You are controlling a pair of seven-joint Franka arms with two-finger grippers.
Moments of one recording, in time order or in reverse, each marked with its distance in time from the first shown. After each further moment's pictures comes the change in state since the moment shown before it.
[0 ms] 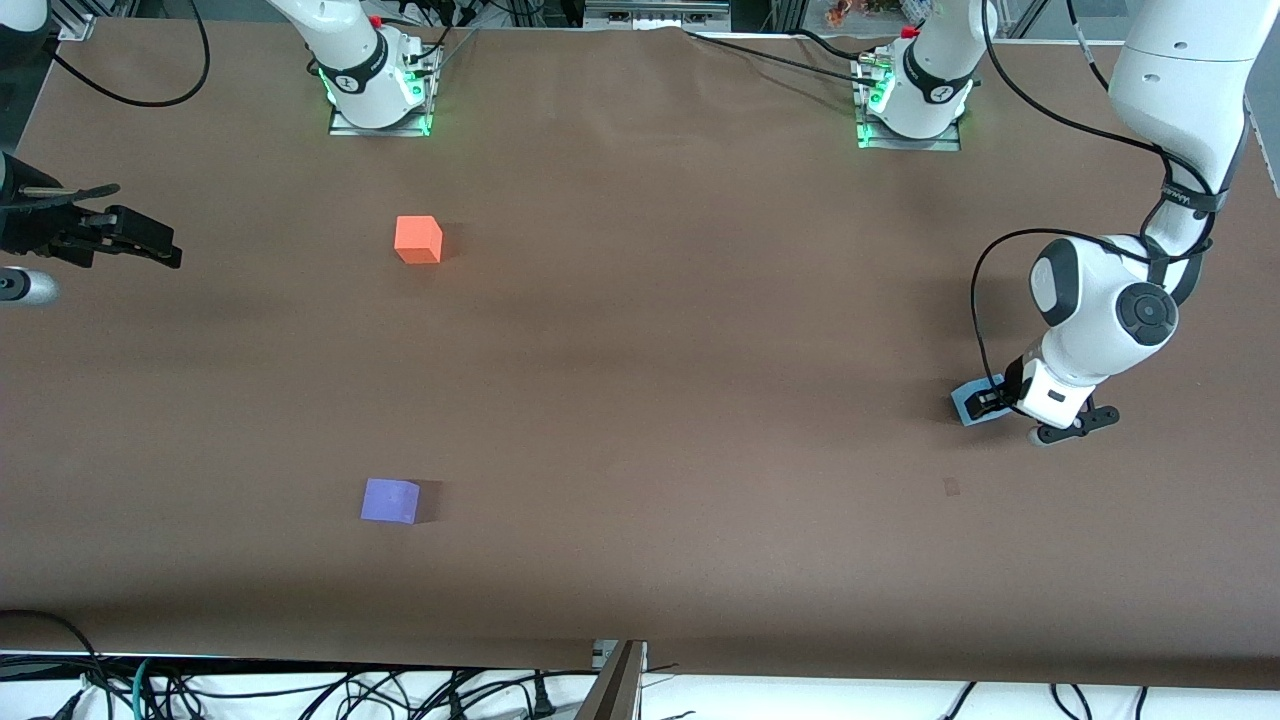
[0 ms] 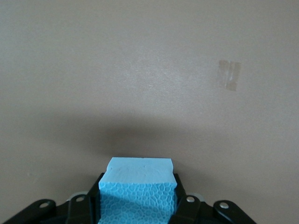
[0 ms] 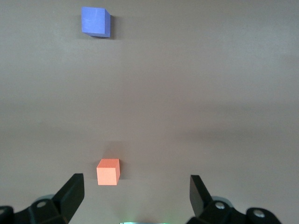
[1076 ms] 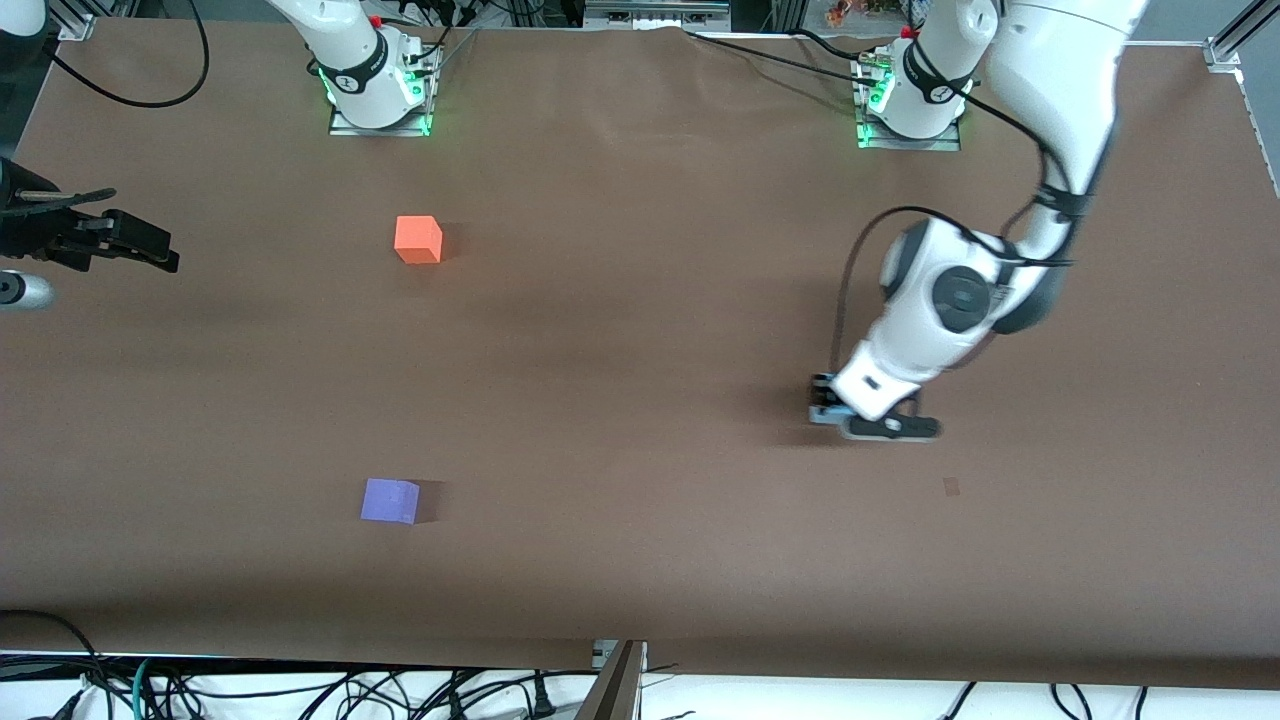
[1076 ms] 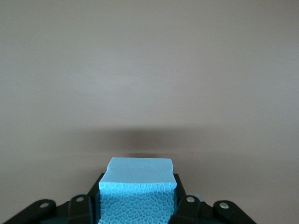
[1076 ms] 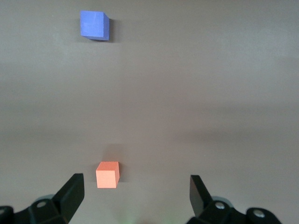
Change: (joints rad) left arm -0.415 0.015 -0.061 0.219 -0.032 -0.164 -0.198; right arm -0.001 0.002 -0.005 0.000 0.000 0.008 0.000
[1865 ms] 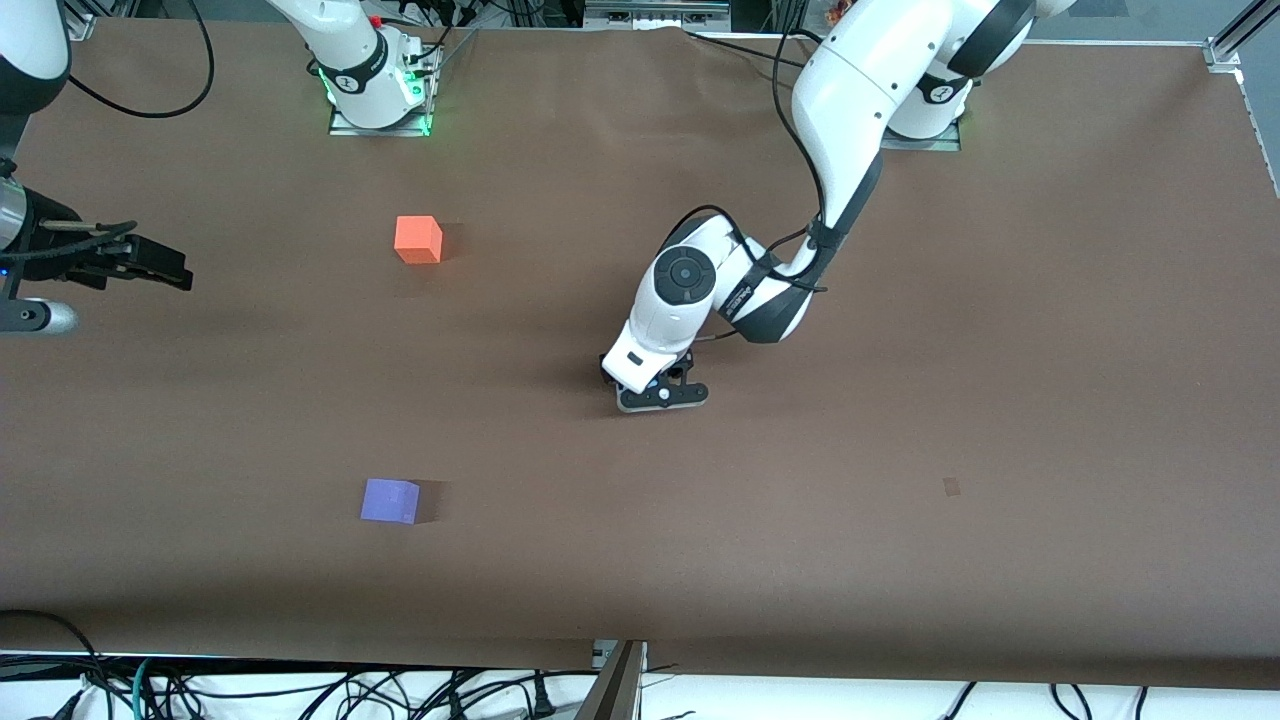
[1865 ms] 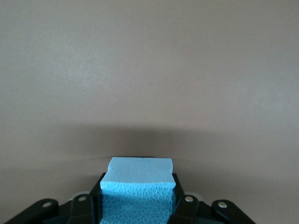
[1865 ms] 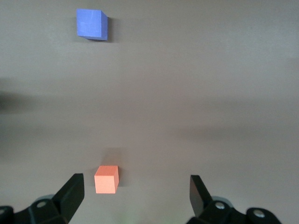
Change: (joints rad) left arm -0.359 0.407 0.010 0.538 0.000 -0.054 -0.448; right arm 0.002 0.058 0.001 -0.002 0.001 0.034 0.000
